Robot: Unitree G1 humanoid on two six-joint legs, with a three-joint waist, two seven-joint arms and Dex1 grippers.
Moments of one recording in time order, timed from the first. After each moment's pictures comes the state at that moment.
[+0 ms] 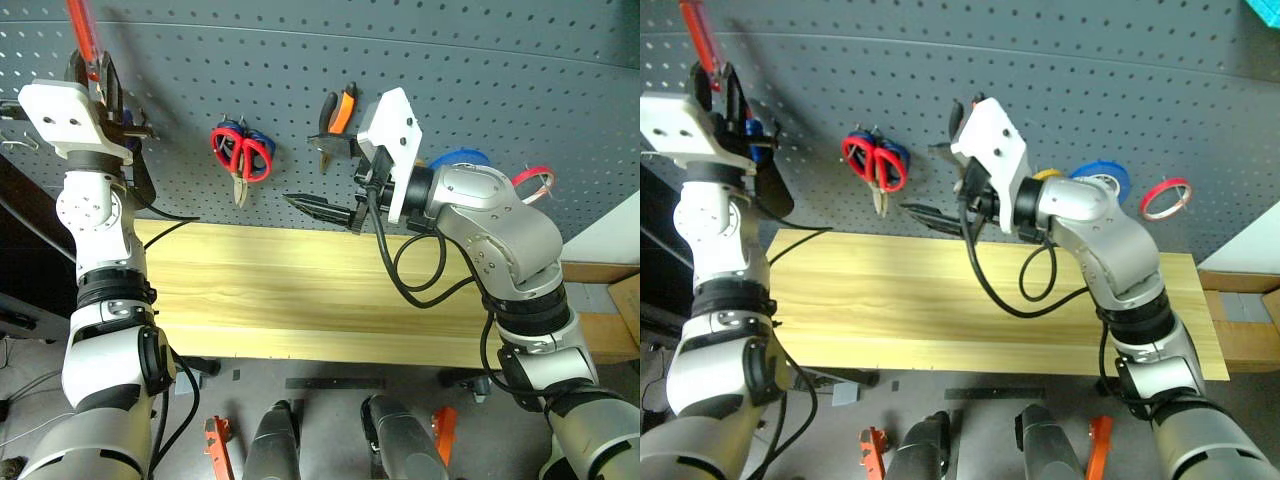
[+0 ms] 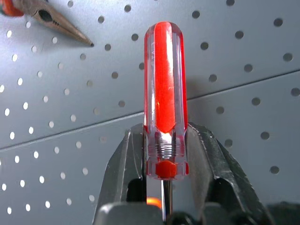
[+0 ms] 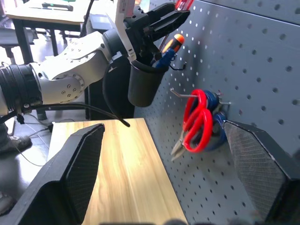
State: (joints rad) left arm -0.93 0.59 0.35 0.83 -0.09 -0.62 -0.17; right arm -0.93 -0.33 0.22 -0.27 0.37 0.69 0.70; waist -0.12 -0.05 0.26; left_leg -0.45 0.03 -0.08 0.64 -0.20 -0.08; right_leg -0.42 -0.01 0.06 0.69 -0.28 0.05
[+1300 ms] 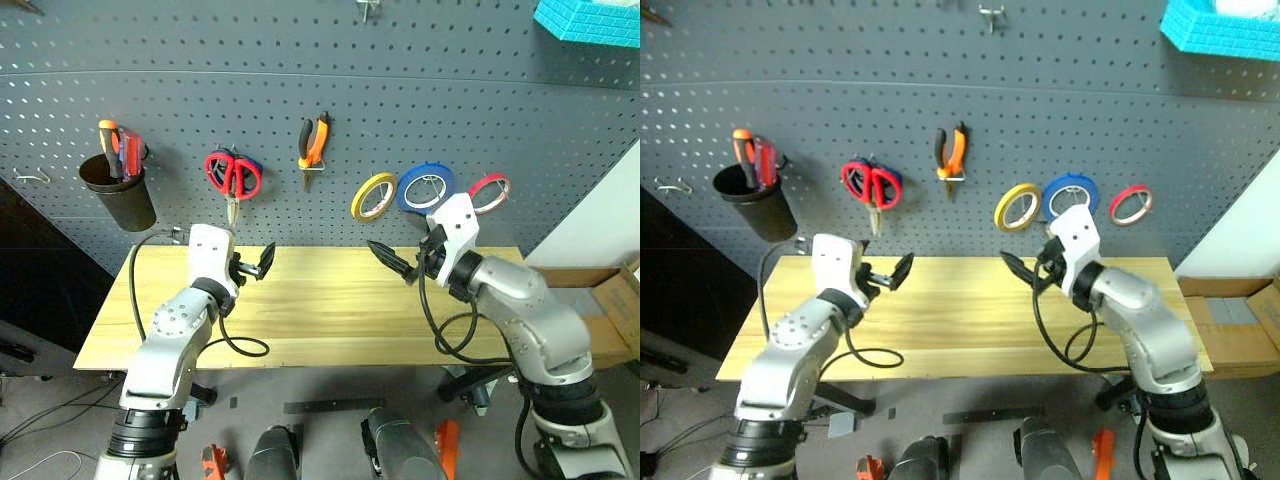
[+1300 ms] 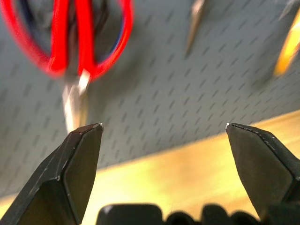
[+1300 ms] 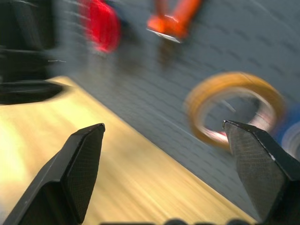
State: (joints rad) left arm -0.18 0.38 0.07 -0.21 -0.27 0.44 -0.17; right arm -0.33 -0.35 0.08 -0.35 0.25 0.58 0.38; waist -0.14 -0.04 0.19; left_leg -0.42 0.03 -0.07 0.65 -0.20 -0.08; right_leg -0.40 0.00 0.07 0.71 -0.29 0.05
